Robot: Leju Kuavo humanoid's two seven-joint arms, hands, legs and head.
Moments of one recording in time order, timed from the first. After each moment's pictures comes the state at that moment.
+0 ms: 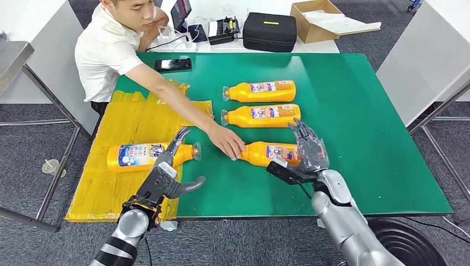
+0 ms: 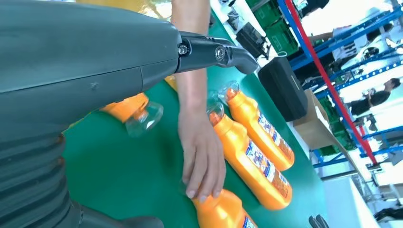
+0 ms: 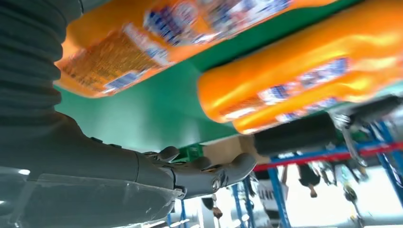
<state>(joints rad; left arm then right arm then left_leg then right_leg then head) -0.26 -0.11 -0.42 -1.21 -0.28 0.07 -0.32 -0.36 -0.21 0.36 -0.96 1.00 -0.28 -0.26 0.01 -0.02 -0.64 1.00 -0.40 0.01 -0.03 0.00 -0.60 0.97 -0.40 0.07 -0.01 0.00</state>
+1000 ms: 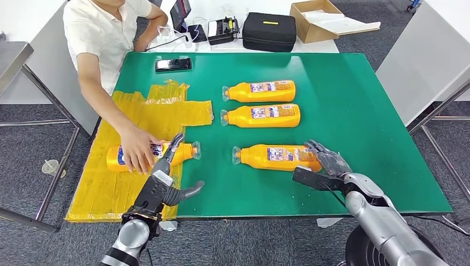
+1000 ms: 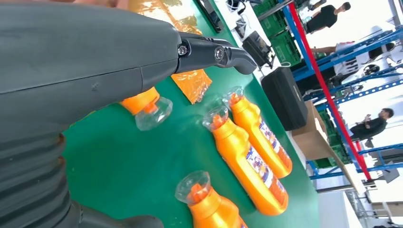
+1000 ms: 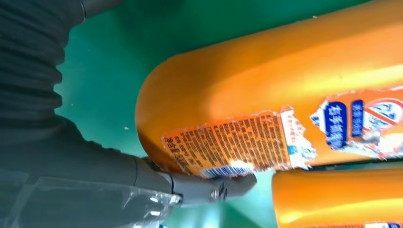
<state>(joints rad) -0.20 -0.12 -0.42 -1.26 -0.25 0.12 -0.33 -0.33 -0.47 0.50 -1.04 0.74 0.15 -0.19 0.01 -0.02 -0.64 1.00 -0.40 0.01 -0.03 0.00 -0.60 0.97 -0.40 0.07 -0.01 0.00</state>
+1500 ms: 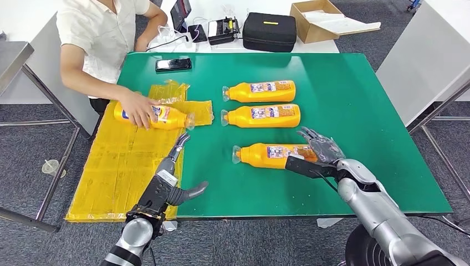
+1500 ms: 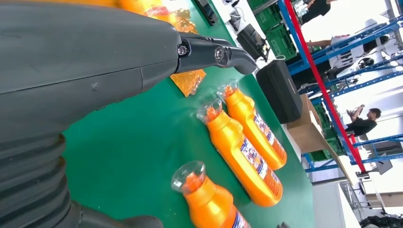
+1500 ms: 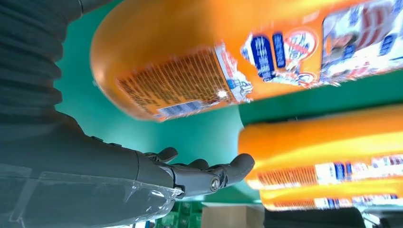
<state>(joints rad) -0.21 -0.13 -0.44 -1.23 -0.24 0.12 -0.34 -0.45 -0.44 0.57 -0.98 0.76 0.09 -0.20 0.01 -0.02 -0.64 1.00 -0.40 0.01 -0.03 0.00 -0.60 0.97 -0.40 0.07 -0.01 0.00</state>
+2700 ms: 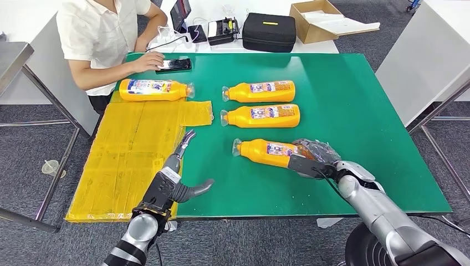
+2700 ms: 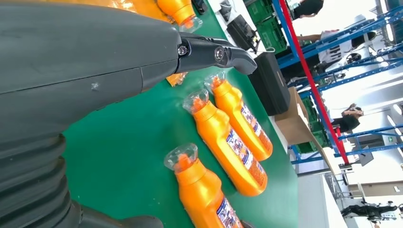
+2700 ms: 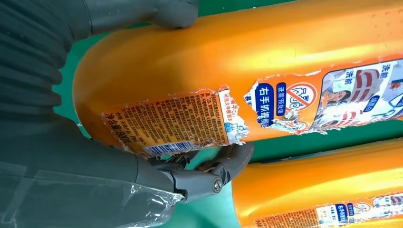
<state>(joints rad) -0.26 -0.14 -0.47 -1.18 -0.18 0.12 -0.38 -0.50 -0.44 0.65 -0.83 0.58 0.20 -0.29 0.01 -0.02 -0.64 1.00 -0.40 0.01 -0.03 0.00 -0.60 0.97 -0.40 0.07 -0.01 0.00</state>
